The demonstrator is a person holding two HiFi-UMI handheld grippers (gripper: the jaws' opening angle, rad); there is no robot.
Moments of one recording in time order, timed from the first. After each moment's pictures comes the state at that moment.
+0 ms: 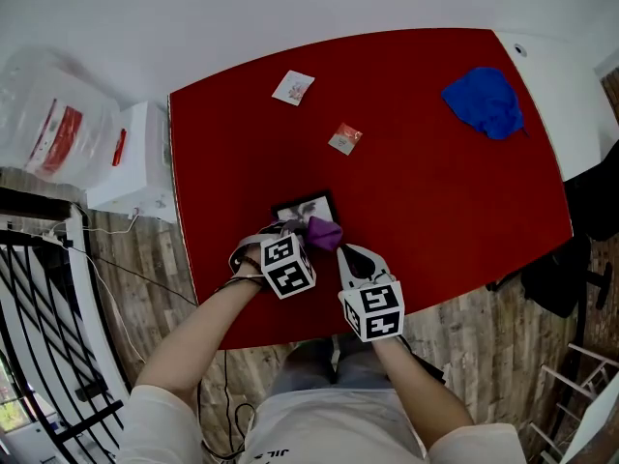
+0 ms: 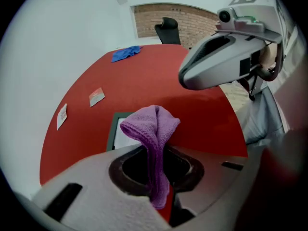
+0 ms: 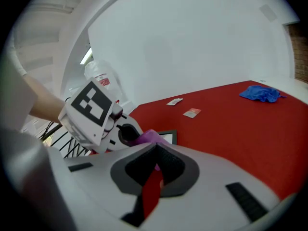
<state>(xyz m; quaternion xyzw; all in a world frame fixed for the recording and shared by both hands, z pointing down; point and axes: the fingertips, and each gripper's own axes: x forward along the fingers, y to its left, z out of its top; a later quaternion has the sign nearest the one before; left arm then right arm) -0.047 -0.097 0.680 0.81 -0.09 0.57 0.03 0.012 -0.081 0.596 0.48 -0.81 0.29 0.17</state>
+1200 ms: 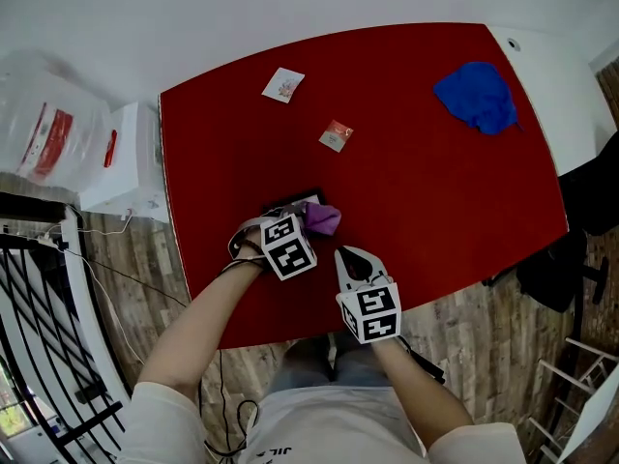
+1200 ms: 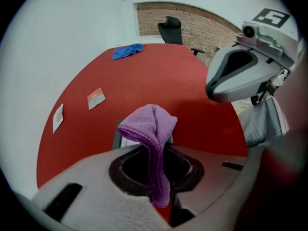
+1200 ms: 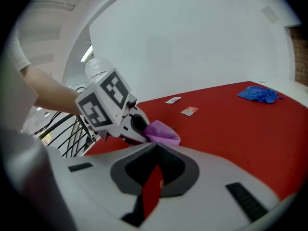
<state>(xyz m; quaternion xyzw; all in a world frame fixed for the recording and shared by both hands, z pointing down) -0.028 -0.117 0.686 0.81 -0.07 0.58 0.06 0.024 -0.073 0.602 0.48 -0.81 0.28 0.19</state>
